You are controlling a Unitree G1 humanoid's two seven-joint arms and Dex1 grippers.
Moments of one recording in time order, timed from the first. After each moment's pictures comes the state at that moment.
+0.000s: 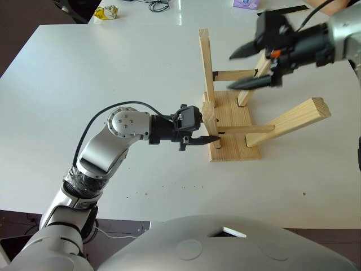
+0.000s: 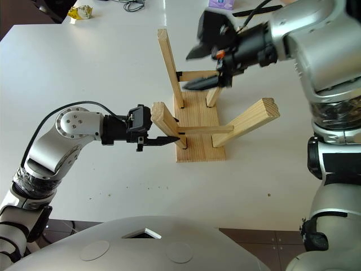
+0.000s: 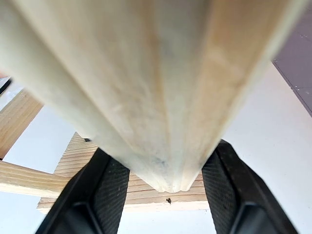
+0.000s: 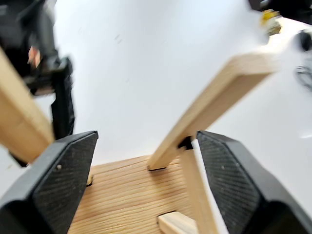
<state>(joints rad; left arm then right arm) -0.30 0.58 -0.34 -0.50 -0.33 0.49 -0.95 -0.98 -0.81 0.13 -0.18 0.36 1.03 1.19</state>
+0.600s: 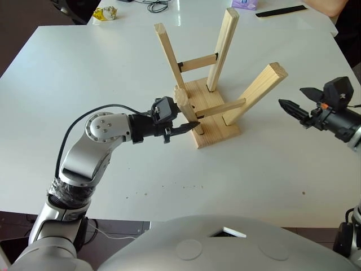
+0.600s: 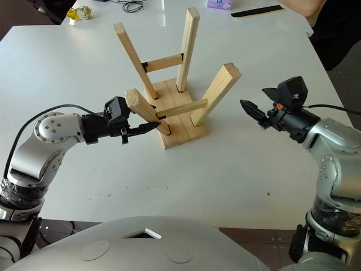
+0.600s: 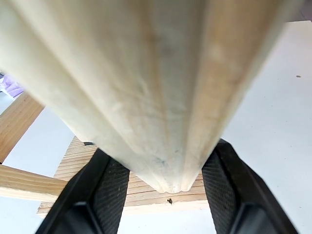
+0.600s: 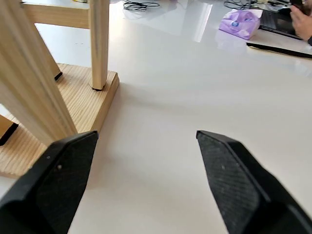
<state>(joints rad) -0.21 0.63 -0.20 -0.47 -0.34 0.48 -0.87 -0.01 -0.60 -0.37 -0.61 0.35 1.00 0.69</state>
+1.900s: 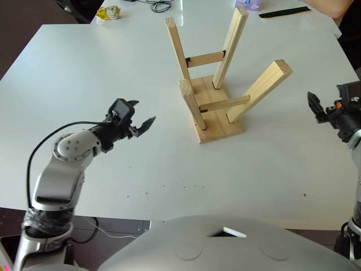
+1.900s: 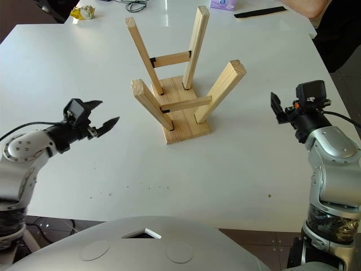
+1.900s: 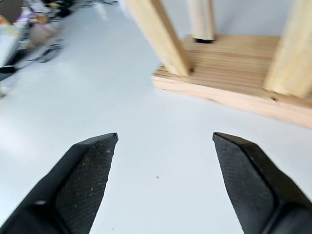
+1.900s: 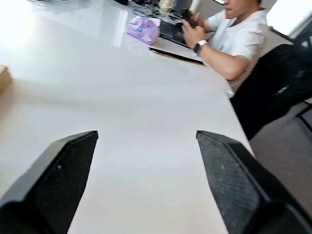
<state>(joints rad) 0.09 0.56 0.08 -0.54 -0.22 0.58 -0.47 0.06 -0.58 -0.41 -0.51 0.18 0.78 0.31</state>
